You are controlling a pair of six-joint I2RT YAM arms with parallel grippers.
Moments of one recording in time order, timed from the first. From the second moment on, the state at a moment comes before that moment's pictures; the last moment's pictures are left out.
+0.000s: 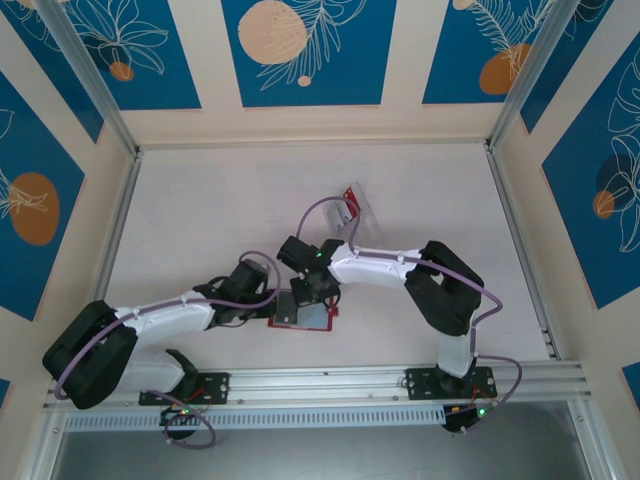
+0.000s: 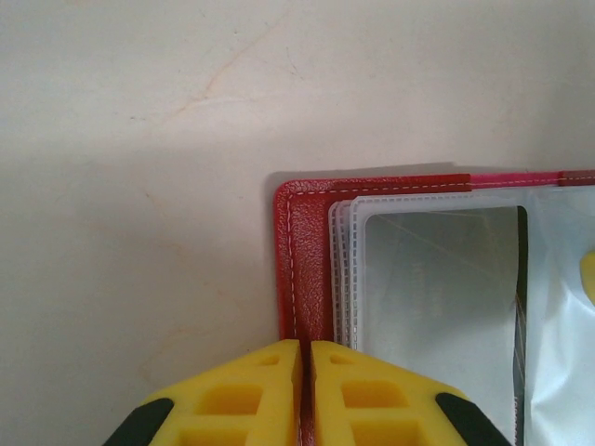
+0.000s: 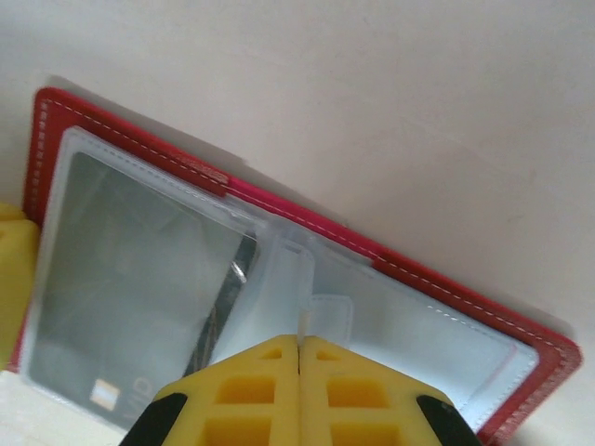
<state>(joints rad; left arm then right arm) -0.72 1.27 0.45 -0.20 0.07 -0.68 0.98 1.87 1.26 -0.73 -0.06 0.68</state>
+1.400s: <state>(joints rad) -0.73 1.13 0.41 -0.33 0.03 -0.72 0.94 1.93 1.41 -0.57 -0.31 0.70</state>
